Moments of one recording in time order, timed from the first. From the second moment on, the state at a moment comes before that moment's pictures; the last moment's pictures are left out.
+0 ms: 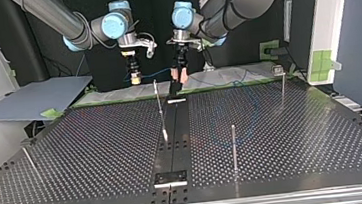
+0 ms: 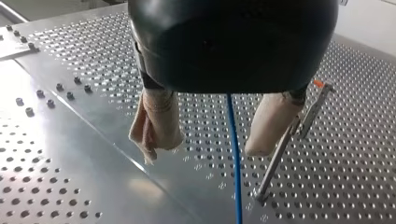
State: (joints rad) left arm -0.60 -2.49 -1.81 -1.95 -1.95 -2.27; right arm 2.20 -0.86 1.76 -0.74 1.79 1.62
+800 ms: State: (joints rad) left arm -0.64 -2.50 -1.82 -1.92 -1.97 -2.12; right arm 2.19 -0.86 1.76 -0.72 1.76 1.62
